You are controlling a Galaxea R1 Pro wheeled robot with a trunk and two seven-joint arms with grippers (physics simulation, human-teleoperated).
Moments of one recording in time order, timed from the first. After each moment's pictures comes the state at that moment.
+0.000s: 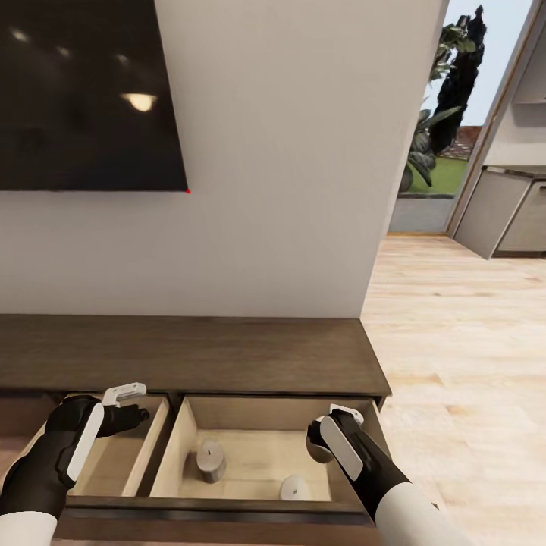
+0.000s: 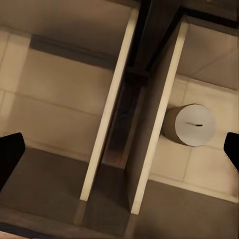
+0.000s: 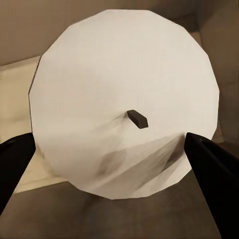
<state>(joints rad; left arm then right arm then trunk) -0.48 0.19 0.18 -1.18 0.17 1.04 0.02 -0.60 0.10 0.35 -0.75 -0.75 0.59 -0.67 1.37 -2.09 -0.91</state>
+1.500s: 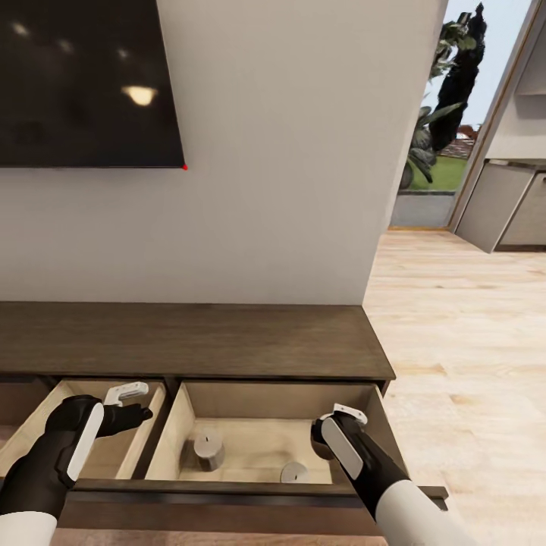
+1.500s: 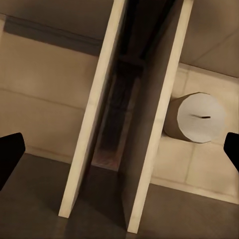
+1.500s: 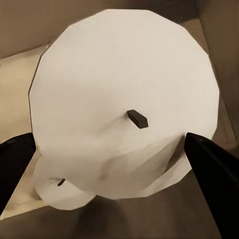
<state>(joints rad) -0.48 0.19 0.18 -1.19 0.17 1.04 -0.02 -0.62 0.10 0.35 -0.71 -0.75 0.51 -0.67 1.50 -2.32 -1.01</state>
